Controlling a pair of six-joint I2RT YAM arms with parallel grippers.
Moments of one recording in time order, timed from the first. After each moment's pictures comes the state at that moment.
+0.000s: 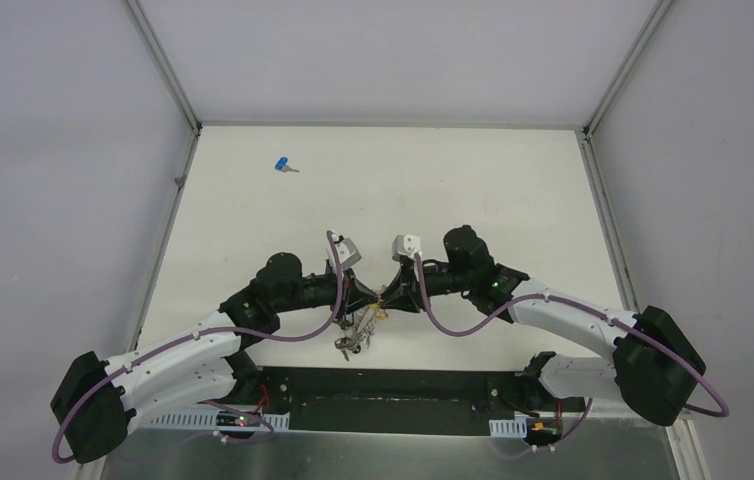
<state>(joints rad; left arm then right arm) -0.83 0.84 0.41 0.25 0.41 -0.26 0.83 1.21 0.61 0.17 -0.78 -0.13</state>
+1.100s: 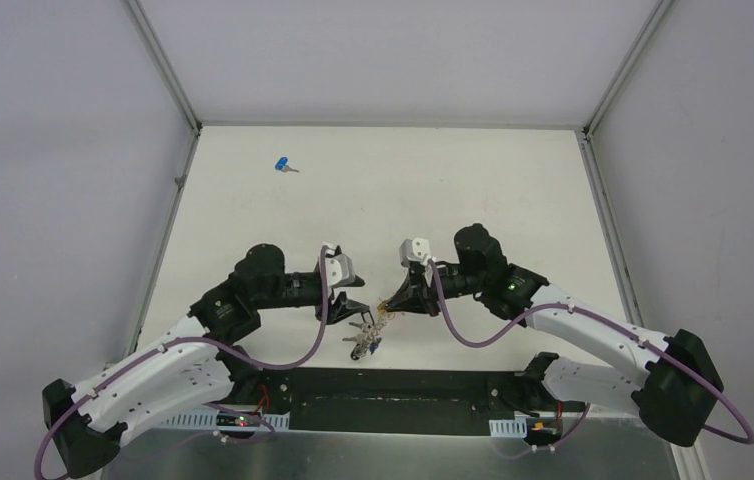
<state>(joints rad) -0.83 0.68 0.58 -0.09 0.48 0.09 0.84 1.08 0.67 -0.01 -0.82 -0.18</state>
